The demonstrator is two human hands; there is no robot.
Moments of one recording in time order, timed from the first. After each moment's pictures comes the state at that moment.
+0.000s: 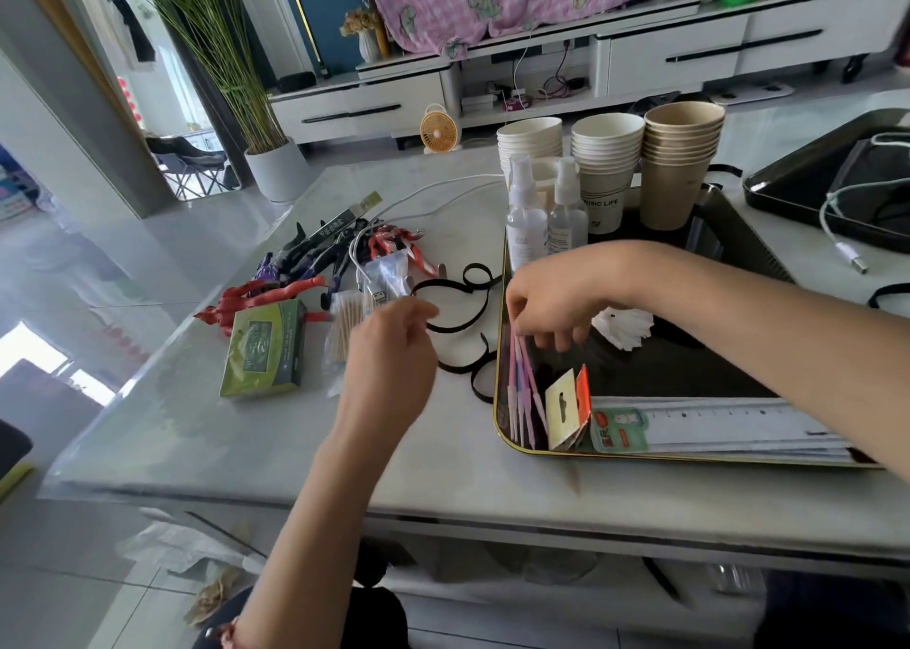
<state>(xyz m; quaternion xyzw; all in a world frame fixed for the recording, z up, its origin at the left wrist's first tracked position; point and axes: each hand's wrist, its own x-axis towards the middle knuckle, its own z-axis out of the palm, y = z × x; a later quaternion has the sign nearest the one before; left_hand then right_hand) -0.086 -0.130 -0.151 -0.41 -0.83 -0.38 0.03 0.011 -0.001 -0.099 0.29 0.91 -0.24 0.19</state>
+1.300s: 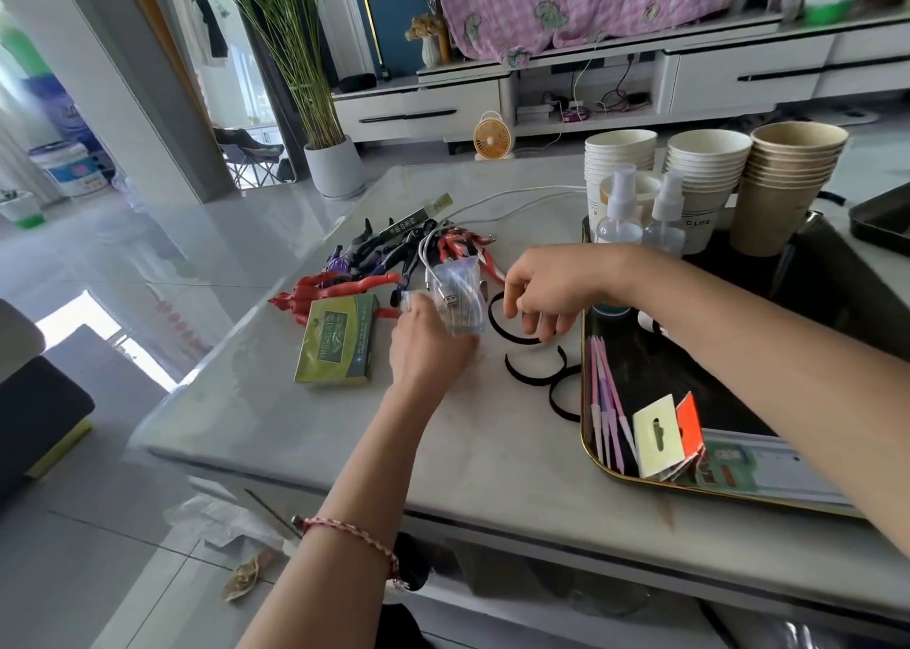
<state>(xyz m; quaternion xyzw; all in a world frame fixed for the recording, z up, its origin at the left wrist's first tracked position) -0.157 -0.111 -0.178 -0.29 -0.90 -0.32 -0.07 -0.055 -0.014 -0.099 0.26 0.91 -0.32 0.10</state>
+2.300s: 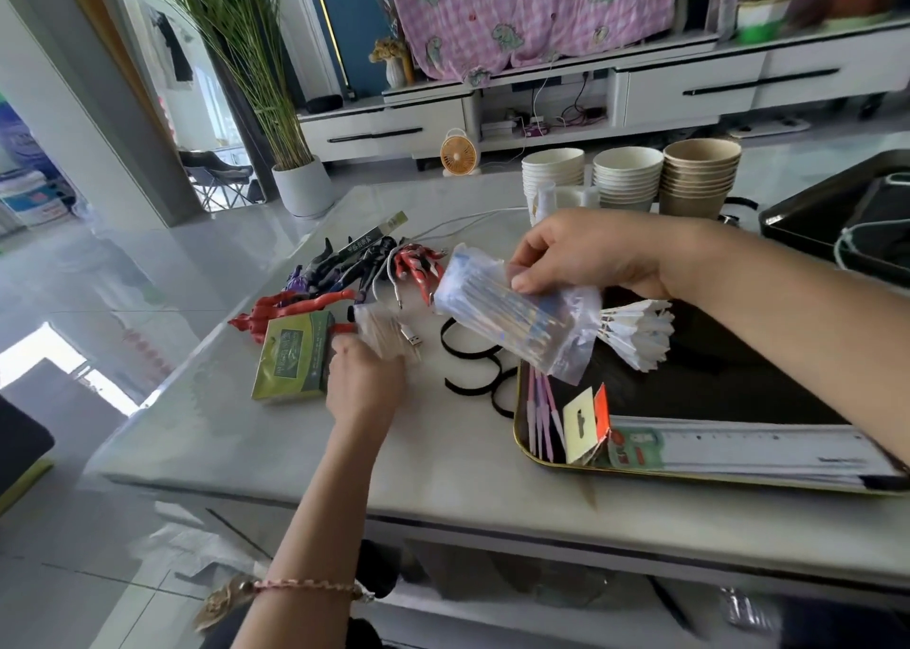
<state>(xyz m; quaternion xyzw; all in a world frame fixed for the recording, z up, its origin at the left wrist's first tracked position) -0.132 -0.134 -0.170 -0.16 -0.91 -0.38 -0.06 0.021 -0.006 -0.062 0.27 0.87 -0.42 -0.04</state>
